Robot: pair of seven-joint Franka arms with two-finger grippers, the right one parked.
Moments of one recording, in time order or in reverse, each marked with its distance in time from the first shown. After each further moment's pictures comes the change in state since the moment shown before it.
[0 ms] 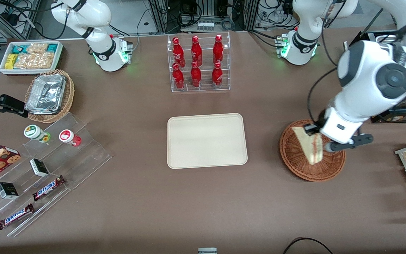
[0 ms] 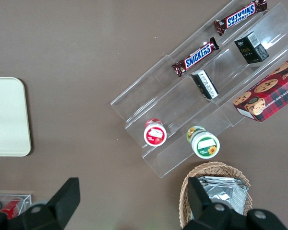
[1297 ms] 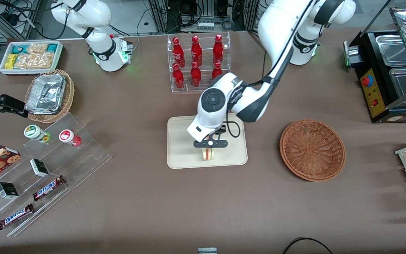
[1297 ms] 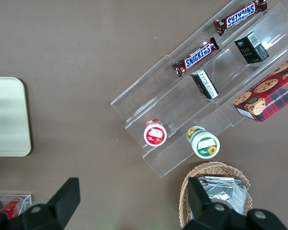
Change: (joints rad) arm -0.472 0.519 -0.007 0.276 -0.029 0.260 -0.270
